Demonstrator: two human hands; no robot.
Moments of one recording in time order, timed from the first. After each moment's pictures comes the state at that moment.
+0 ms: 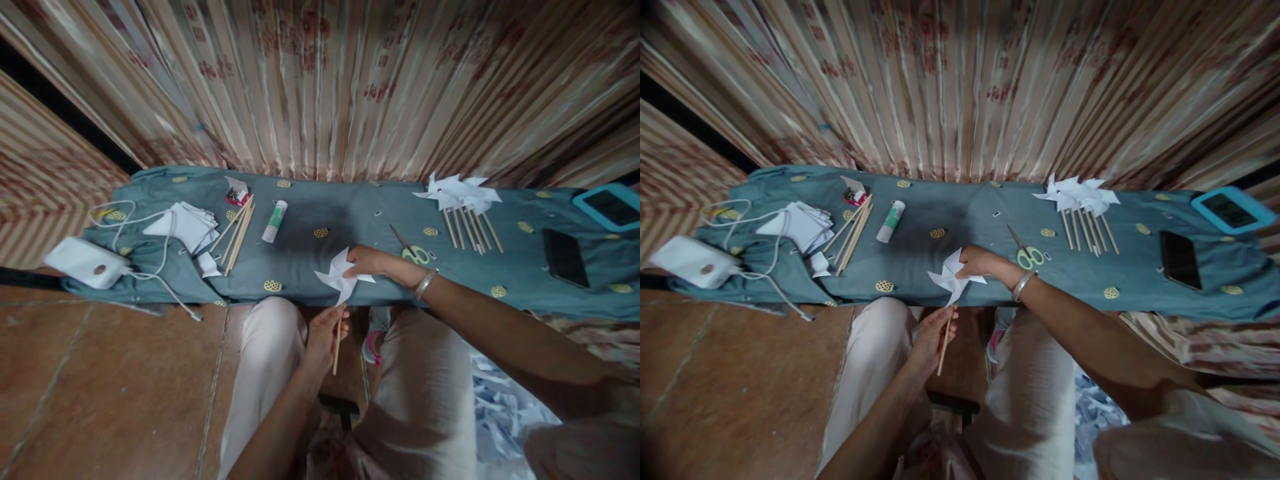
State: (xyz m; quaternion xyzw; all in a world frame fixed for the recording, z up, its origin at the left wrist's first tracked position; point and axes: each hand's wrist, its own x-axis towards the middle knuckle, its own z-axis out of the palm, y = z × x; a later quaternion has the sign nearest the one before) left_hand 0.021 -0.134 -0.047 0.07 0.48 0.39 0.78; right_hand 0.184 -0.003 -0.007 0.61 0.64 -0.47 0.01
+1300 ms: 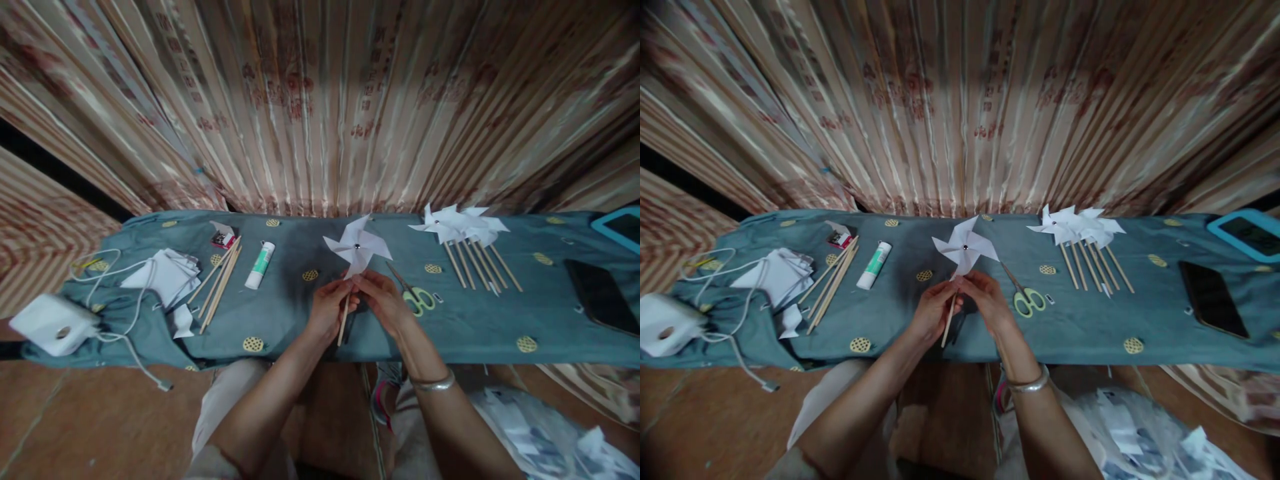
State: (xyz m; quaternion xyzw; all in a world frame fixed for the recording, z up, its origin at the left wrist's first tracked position) left_hand 0.081 0.004 -0.012 0.18 0.39 0.41 0.80; right_hand 0.191 -0.015 0.000 0.51 0.30 -0.58 -0.57
